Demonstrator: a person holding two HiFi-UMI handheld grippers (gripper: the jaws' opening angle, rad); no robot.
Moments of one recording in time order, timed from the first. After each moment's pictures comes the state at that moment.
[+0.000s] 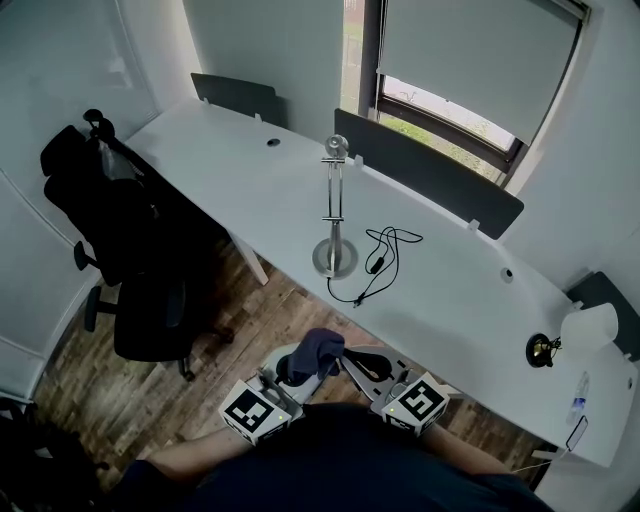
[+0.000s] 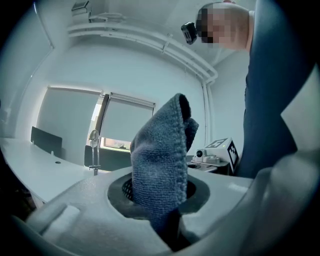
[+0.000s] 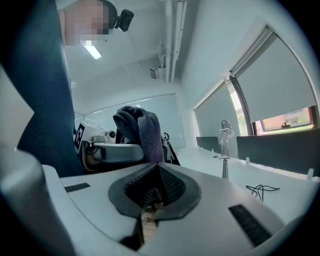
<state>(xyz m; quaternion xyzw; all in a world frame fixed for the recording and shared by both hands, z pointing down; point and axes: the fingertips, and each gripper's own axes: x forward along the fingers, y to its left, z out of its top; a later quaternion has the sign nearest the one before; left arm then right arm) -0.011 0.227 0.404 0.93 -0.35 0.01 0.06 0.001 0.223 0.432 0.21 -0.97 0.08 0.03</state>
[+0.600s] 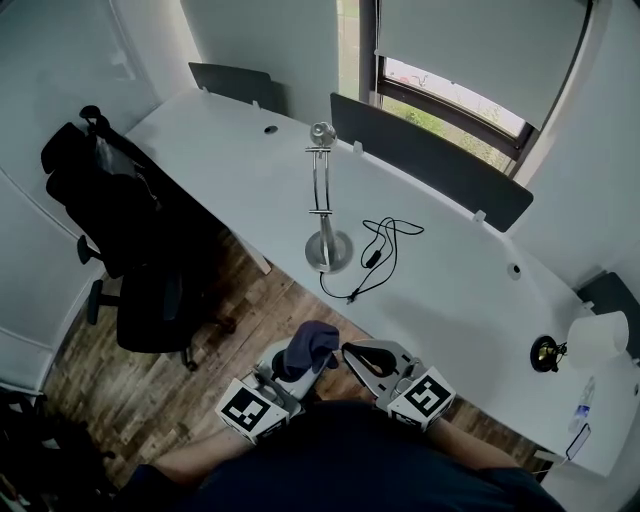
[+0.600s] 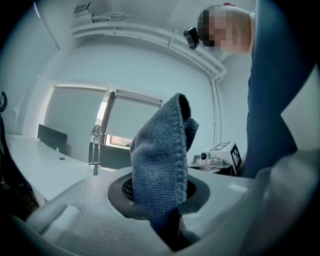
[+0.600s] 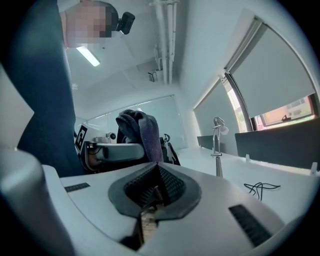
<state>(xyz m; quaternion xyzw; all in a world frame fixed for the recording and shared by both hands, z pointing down) 0.021 0.191 0.420 0.92 -0.39 0.01 0.07 0.045 0.189 0.449 0.19 -0.98 0.09 0.01</state>
